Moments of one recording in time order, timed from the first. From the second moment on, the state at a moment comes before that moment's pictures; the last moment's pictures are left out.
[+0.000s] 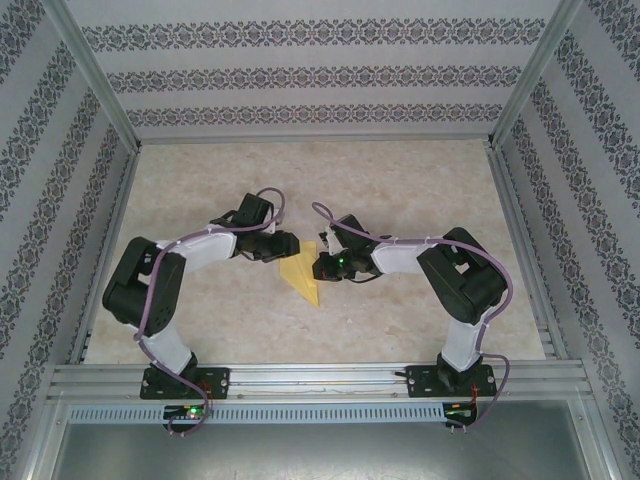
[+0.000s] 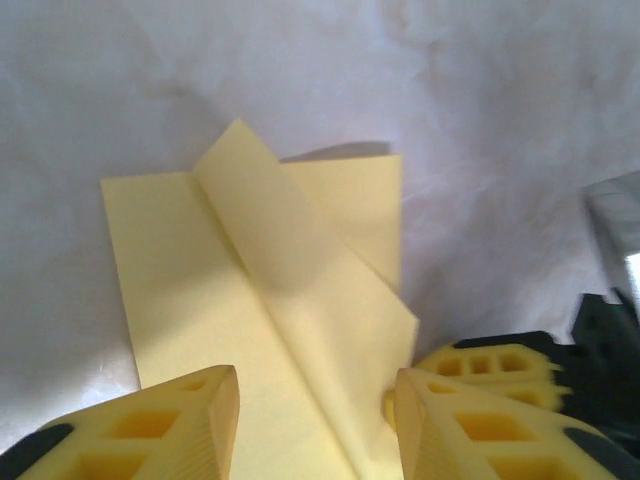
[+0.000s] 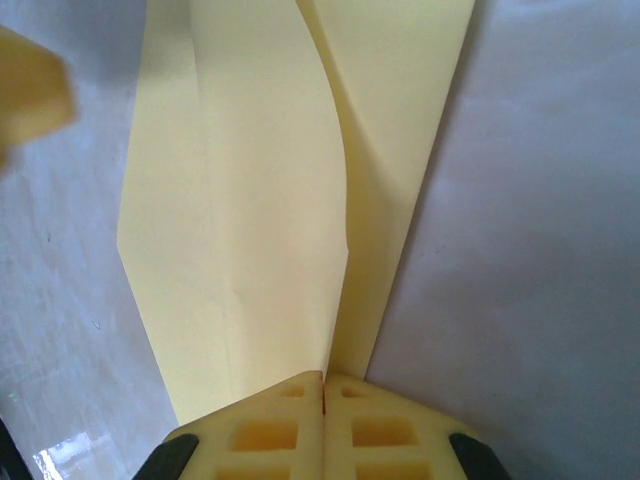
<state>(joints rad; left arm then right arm) -0.39 1.69 0.97 -0.29 0.42 -0.57 0.64 1.84 0.91 -0.07 -0.48 0.60</state>
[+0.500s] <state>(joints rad) -0.45 1.80 0.97 -0.26 0.58 -0.56 0.65 1.84 0.91 -0.09 -0.47 0.60</state>
